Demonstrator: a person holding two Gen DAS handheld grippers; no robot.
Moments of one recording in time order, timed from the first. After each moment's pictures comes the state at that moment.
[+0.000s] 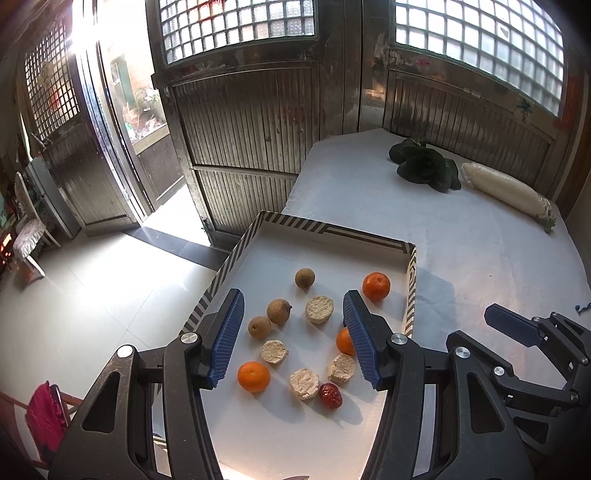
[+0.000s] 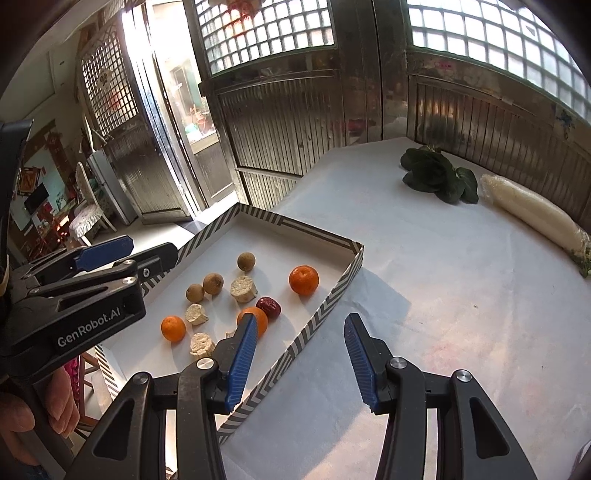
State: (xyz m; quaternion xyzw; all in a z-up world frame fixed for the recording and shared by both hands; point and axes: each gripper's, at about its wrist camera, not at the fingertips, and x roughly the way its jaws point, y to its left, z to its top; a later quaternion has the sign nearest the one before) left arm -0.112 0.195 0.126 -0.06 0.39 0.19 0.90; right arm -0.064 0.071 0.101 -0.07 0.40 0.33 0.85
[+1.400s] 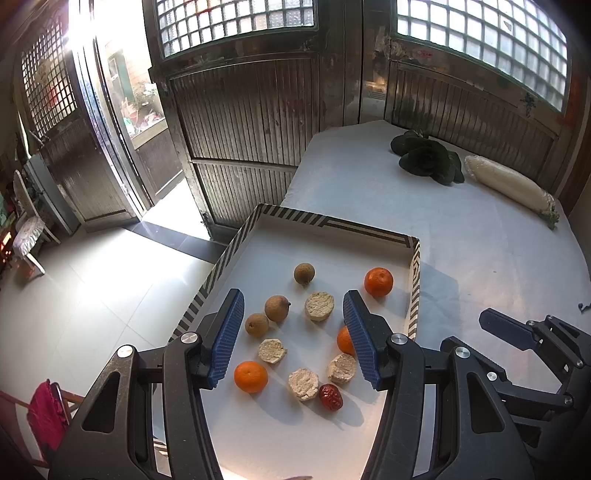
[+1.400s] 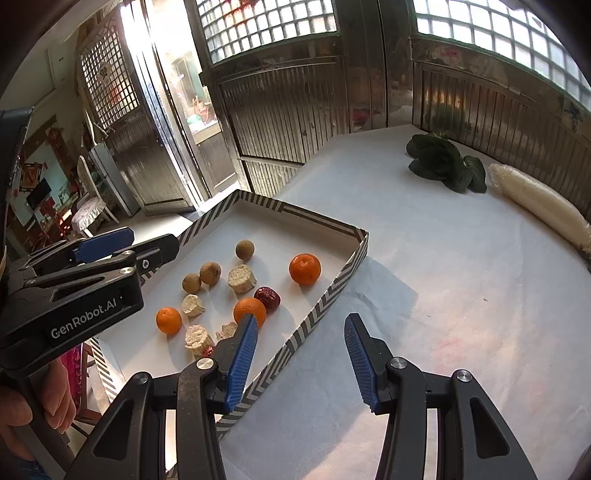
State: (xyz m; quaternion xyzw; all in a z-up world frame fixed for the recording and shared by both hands) left arm -0.105 0.192 0.121 -0.06 0.40 0.19 0.89; right arm -0.057 0.074 0.089 -0.08 0.42 0.33 0.84
